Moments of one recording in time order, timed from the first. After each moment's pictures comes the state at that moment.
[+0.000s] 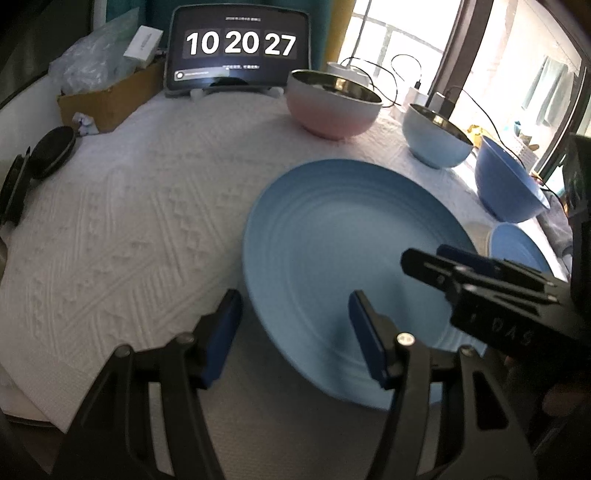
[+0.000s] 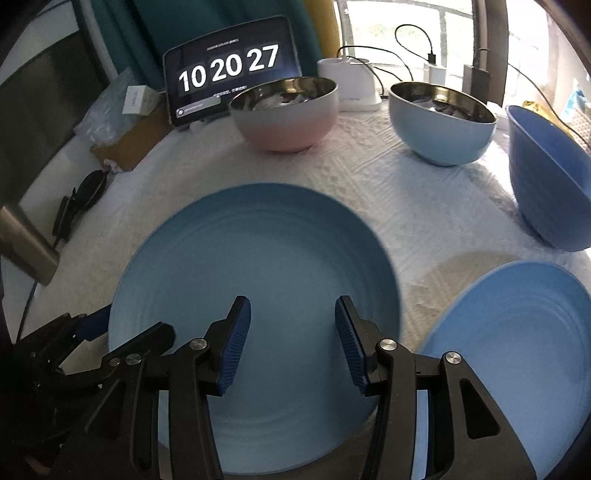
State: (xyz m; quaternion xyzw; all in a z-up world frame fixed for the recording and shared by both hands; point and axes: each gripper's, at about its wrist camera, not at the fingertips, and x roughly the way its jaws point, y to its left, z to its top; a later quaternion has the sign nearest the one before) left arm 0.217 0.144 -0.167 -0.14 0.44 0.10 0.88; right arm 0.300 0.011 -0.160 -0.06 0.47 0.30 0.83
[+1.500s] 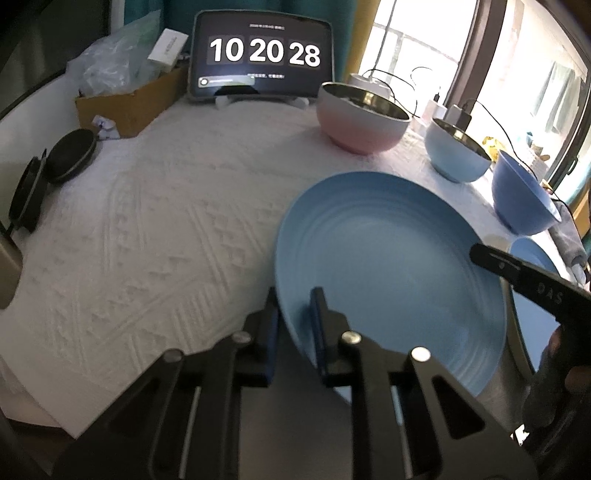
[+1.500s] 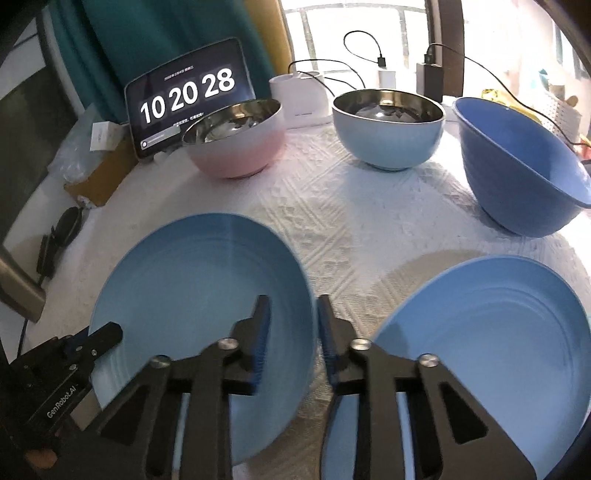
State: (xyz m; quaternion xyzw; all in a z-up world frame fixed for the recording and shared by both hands) left arm 0.209 0.166 -0.163 -0.14 0.43 0.13 0.88; right arm 0.316 -0.016 -0.150 -0.02 0.45 0.24 0.86
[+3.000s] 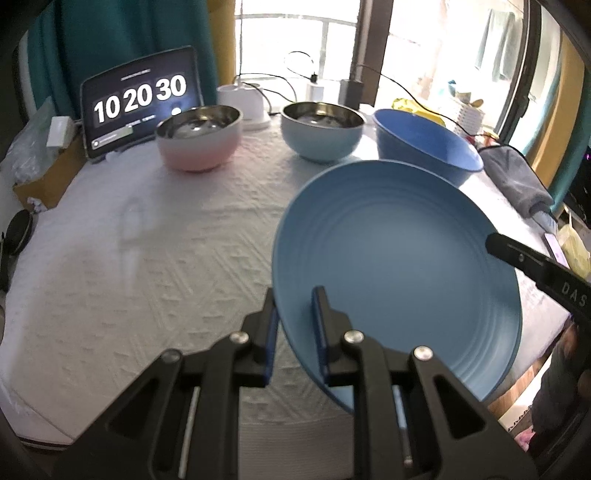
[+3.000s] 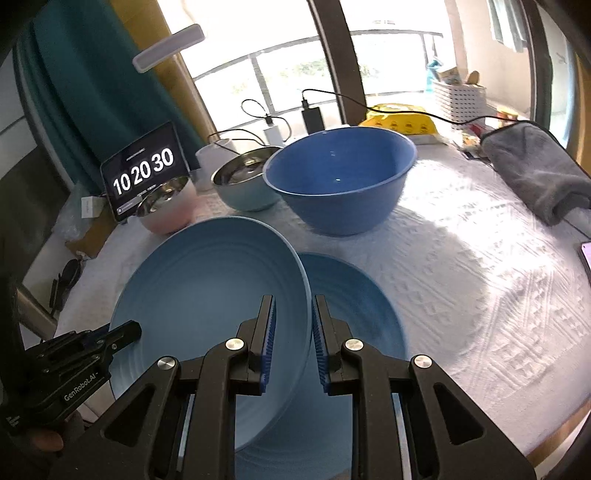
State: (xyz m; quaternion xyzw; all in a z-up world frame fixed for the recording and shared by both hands) left arm 0.248 0.004 -0.125 -0.06 0.44 0.05 0.90; right arm 0.293 -0.192 -0.104 0.05 0.40 0.19 0.89
